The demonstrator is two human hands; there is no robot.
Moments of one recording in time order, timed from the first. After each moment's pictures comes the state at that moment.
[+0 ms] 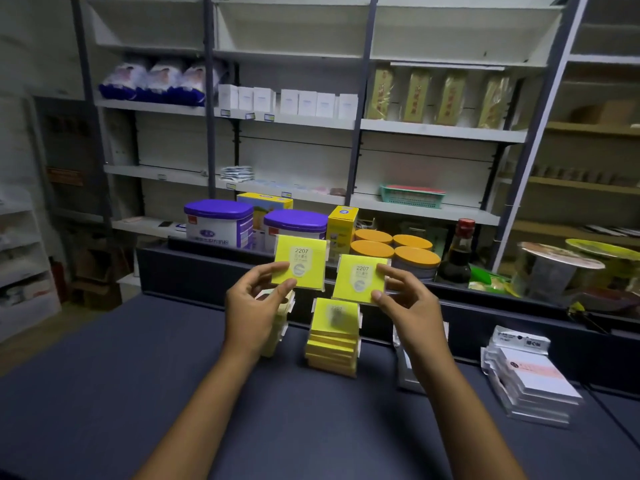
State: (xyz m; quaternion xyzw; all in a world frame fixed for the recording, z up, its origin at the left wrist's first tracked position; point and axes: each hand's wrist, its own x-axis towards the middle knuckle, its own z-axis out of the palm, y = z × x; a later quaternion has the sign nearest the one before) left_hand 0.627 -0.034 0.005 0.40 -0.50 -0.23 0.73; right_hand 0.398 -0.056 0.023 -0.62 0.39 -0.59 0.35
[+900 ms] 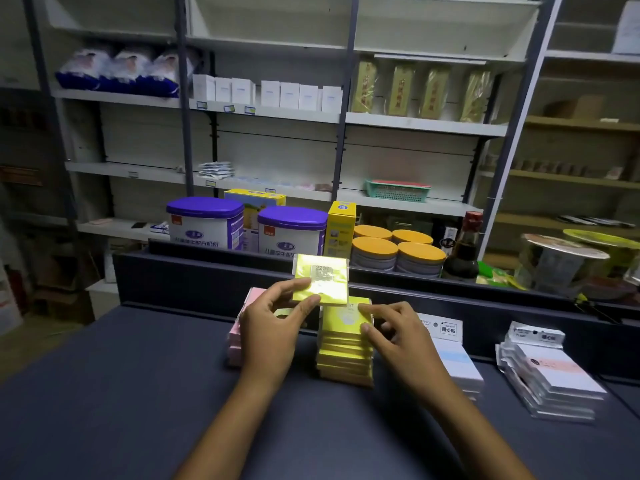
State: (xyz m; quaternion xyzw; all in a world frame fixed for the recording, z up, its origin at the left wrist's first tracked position) left_hand 0.623 -0.051 -0.015 0.42 -0.52 -0.23 0.71; right_hand 0.417 -0.068 -0.018 -0.75 0.51 -0.40 0.16
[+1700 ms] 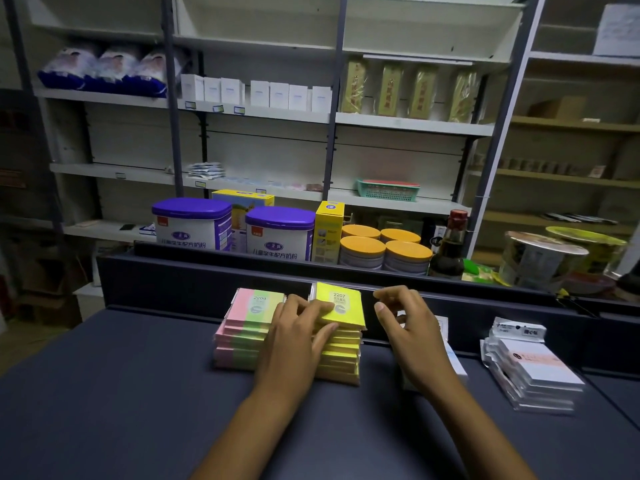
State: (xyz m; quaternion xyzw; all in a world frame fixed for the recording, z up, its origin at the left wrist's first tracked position) left_hand 0.590 -0.044 -0.026 0.54 -0.70 0.02 0.47; right_hand 0.401 -0.065 -0.004 -0.70 0.49 -0.50 0.11
